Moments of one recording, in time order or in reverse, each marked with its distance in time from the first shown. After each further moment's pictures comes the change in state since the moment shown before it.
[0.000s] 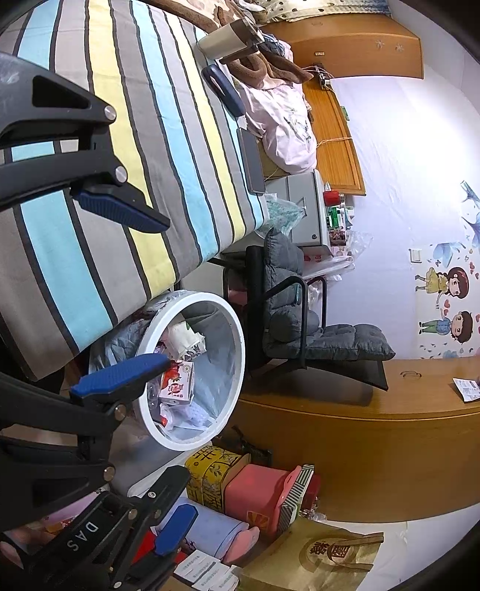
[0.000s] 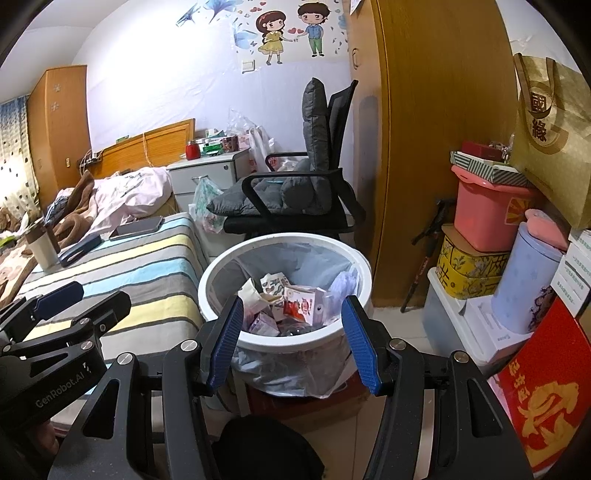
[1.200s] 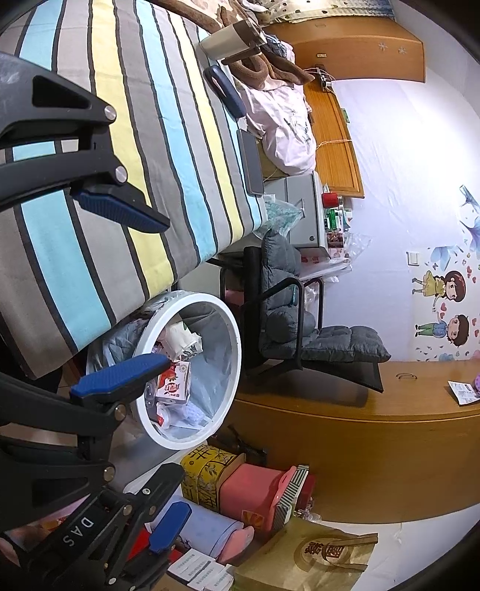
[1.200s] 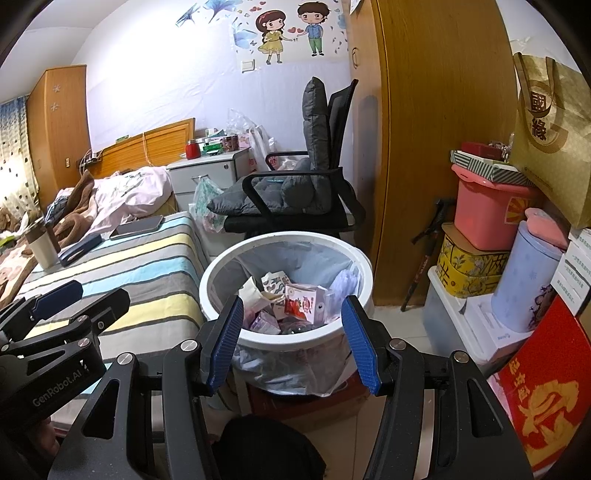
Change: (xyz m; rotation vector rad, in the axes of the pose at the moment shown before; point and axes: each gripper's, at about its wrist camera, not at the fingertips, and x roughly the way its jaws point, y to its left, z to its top) left arm -0.003 0.001 -0.001 -0.019 -0.016 -0.002; right arm -0.002 0.000 -0.002 -0.001 -0.002 0.001
